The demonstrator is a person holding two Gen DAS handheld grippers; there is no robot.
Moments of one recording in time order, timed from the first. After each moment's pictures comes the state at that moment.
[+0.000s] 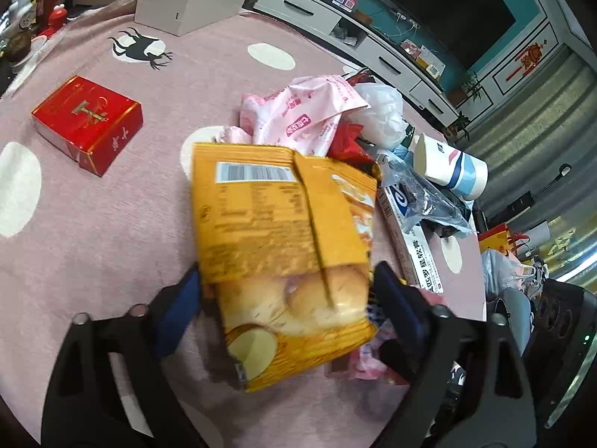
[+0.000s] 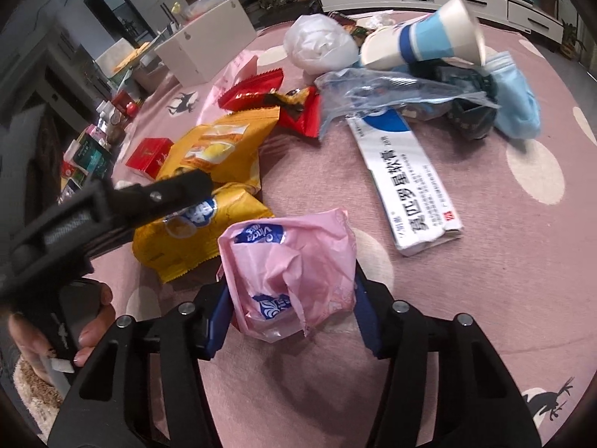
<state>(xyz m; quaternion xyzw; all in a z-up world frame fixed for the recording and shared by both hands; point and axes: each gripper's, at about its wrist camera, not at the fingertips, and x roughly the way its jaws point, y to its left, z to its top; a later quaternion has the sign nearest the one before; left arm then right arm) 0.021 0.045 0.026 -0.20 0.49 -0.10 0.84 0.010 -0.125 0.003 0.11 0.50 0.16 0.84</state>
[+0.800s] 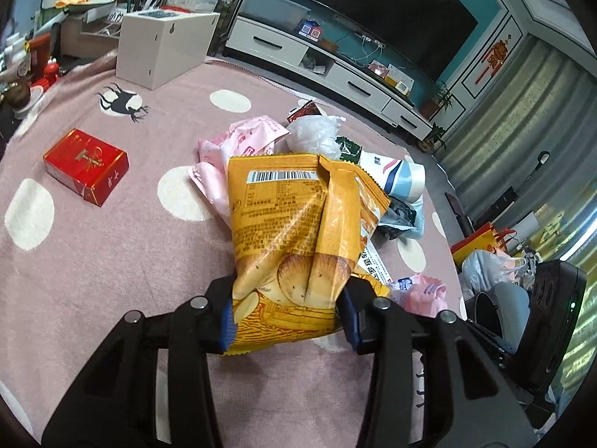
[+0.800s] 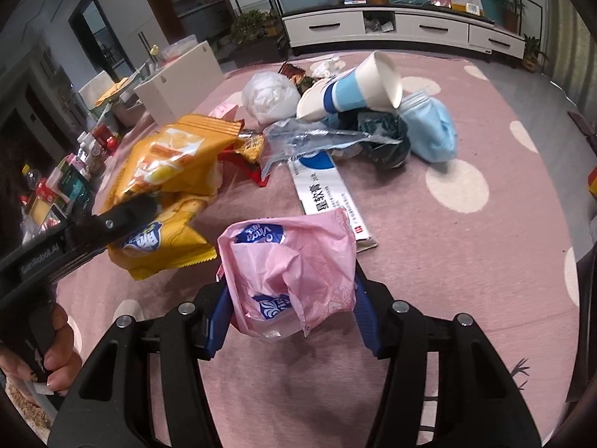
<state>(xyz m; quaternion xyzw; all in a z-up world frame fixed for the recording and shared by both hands) -0.028 0.022 0.077 -0.17 0.42 -0.13 0.88 -0.014 -0.152 0.034 0.10 0.45 0.09 0.88</state>
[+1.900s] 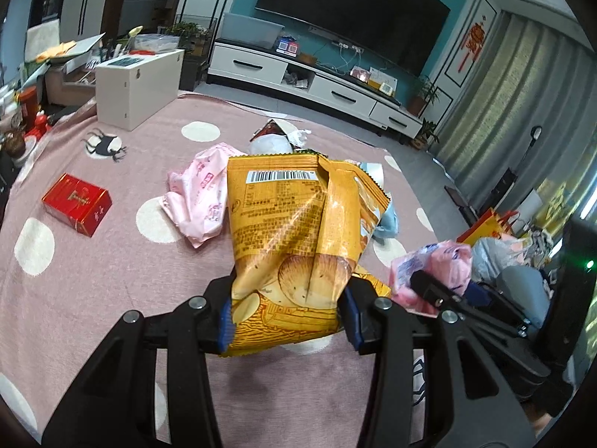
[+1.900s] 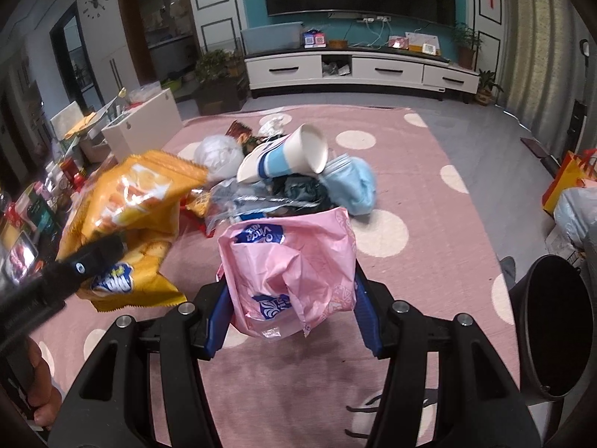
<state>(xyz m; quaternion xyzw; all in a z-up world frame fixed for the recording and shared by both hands) -0.047 -0.018 0.107 -0.11 0.39 -0.14 0.90 -0.033 -0.185 0.071 0.07 0.38 0.00 0.92</state>
